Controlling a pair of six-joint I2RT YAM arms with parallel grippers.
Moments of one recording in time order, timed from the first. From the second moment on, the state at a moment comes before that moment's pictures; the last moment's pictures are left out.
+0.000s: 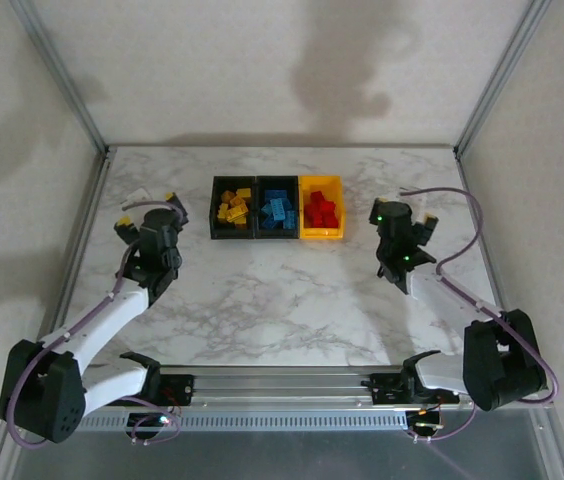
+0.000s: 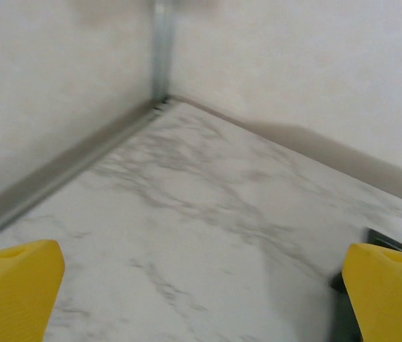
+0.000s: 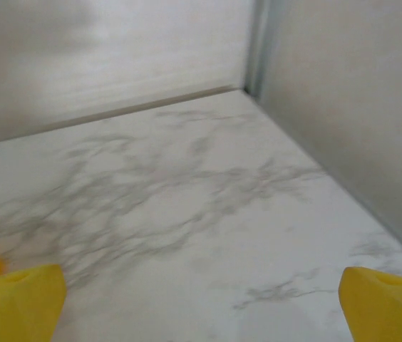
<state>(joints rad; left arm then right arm) -0.27 1.12 0.61 0.20 -0.78 -0.38 0.33 1.26 0.67 0.16 0.71 0.27</state>
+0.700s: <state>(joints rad) -0.18 1.37 0.14 1.09 -0.82 -0.28 0.20 1.34 0.17 0.96 0.66 0.11</state>
